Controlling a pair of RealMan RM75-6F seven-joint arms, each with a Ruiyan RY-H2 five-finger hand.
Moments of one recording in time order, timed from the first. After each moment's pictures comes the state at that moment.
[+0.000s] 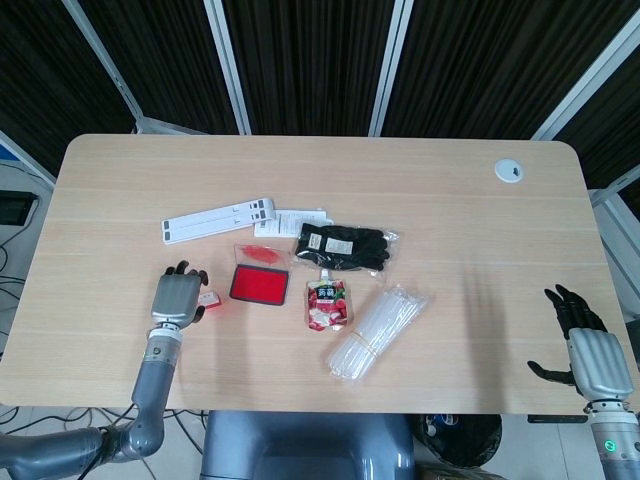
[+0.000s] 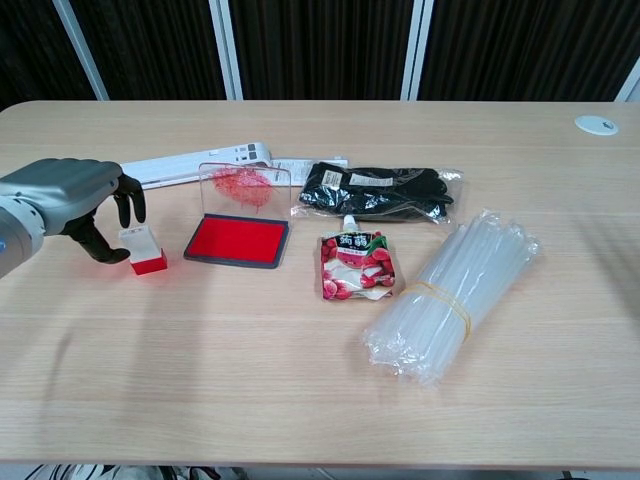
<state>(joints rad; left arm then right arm) -0.58 -1.71 -0.21 -1.51 0.83 1.21 0.84 0.09 -1.09 0.07 -1.68 -1.41 1.38 0.02</state>
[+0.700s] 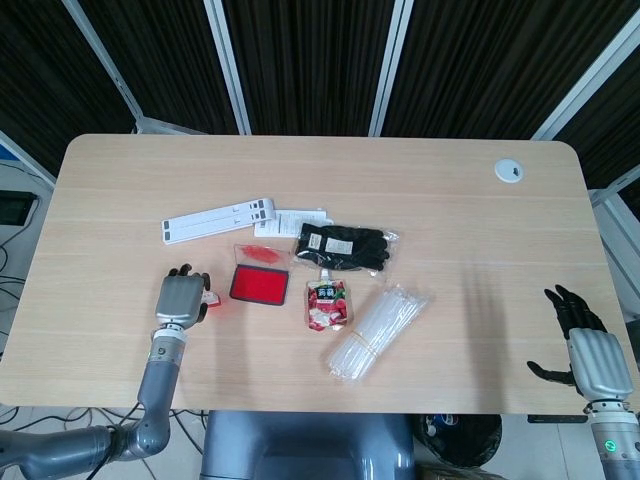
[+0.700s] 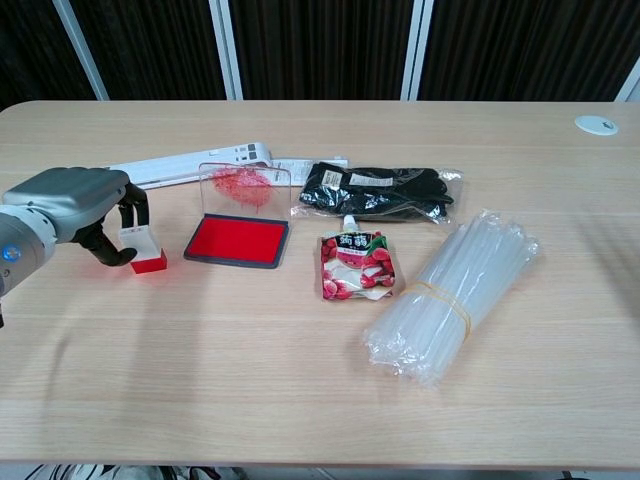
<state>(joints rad) -0.60 -1.75 -0.19 -1.45 0.83 1.21 0.81 0.09 -1.09 0.07 -1.68 -1.41 1.38 0.03</state>
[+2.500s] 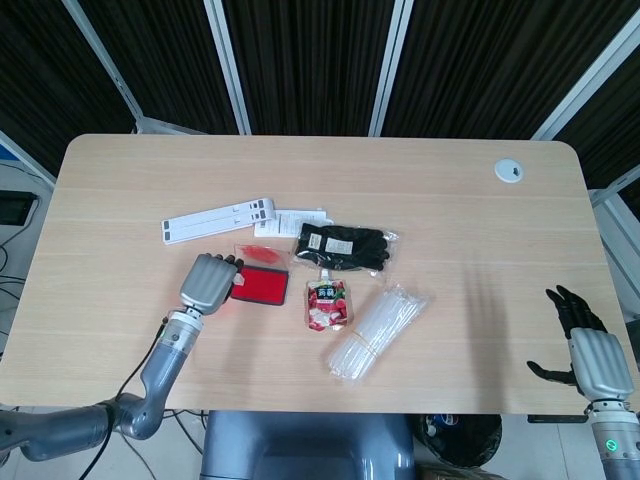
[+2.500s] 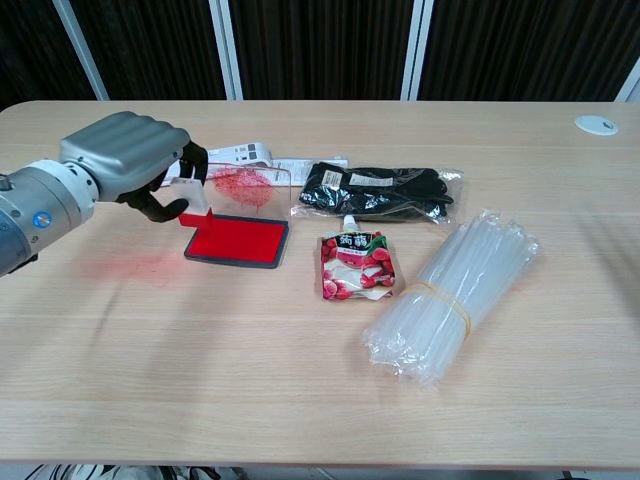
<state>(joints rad) -0.71 -1.71 -0.14 -1.32 1.16 1.10 0.65 0.10 -1.08 0.07 -1.70 -1.39 1.36 0.05</state>
